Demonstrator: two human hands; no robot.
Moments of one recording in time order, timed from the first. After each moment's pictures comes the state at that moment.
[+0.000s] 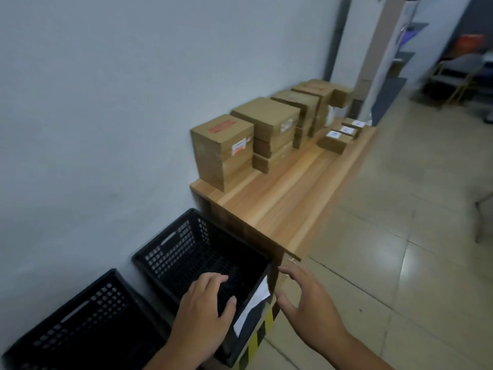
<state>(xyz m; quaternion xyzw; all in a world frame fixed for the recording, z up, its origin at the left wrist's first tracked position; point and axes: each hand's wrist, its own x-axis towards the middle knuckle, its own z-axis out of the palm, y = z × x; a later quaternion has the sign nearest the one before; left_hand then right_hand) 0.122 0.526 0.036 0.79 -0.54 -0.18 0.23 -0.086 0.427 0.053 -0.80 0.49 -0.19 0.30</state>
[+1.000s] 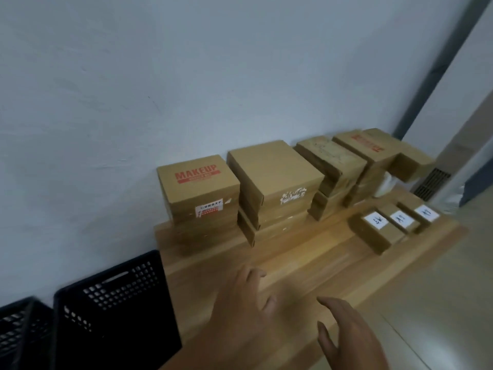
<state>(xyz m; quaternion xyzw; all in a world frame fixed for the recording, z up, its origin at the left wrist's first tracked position) 0.049 0.045 0.039 0.84 -0.46 -0.09 0.26 -0.142 -0.071 0.034 -0.91 0.35 -0.18 0.14</state>
